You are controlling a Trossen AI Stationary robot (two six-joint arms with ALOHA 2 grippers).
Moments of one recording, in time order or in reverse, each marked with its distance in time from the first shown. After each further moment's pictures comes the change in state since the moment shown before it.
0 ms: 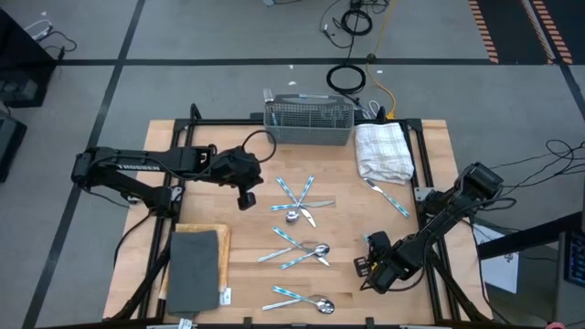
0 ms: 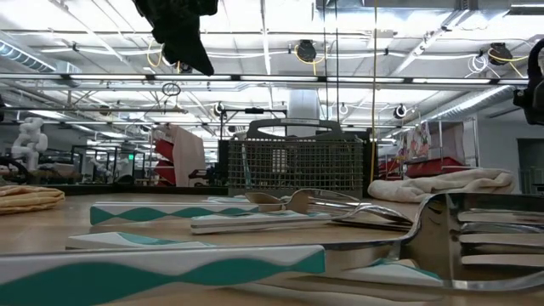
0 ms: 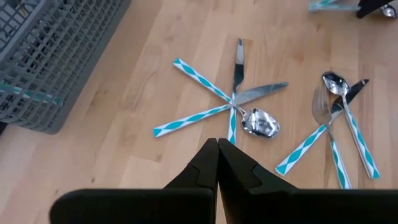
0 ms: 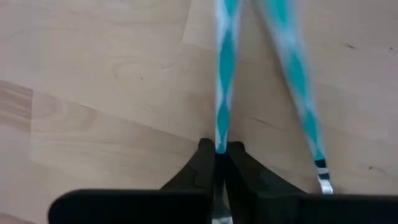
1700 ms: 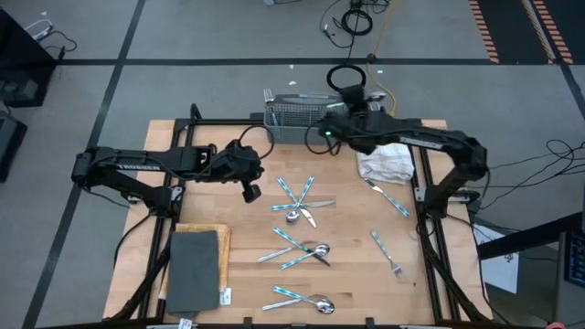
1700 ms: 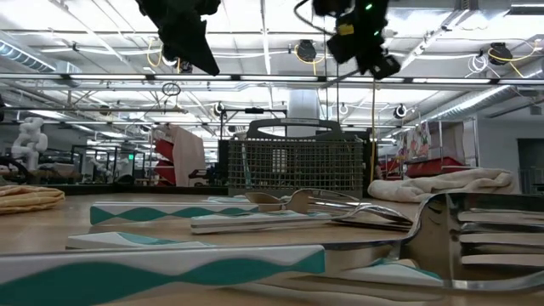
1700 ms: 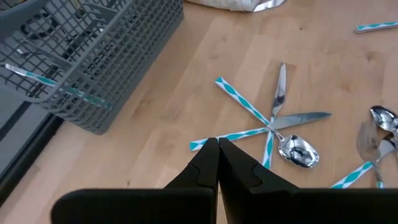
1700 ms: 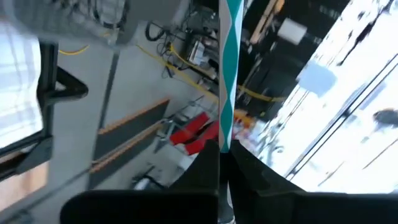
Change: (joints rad) left arm 0.000 0.000 0.000 0.037 -0.178 -0.061; right arm -1.093 -0.017 0.688 -0.387 1.114 -2.973
